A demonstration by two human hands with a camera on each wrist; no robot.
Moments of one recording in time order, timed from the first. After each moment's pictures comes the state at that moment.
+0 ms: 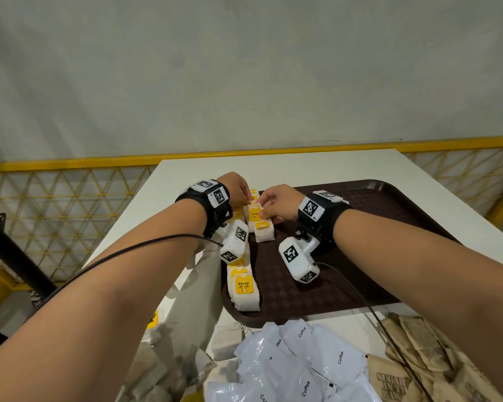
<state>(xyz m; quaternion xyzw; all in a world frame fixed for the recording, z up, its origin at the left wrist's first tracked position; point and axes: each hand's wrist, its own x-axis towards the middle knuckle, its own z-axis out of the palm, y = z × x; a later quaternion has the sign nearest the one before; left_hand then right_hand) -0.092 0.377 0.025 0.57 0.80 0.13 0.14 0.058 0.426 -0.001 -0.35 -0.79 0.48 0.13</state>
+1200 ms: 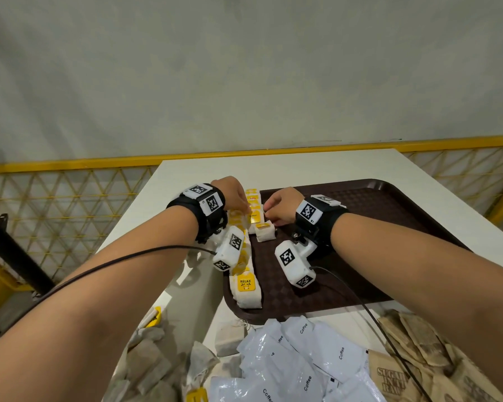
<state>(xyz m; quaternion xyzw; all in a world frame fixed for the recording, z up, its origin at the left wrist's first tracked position) -0.090 0.358 0.028 0.55 0.82 0.09 0.14 0.060 0.414 -0.003 -0.43 -0.76 0.46 0.16</state>
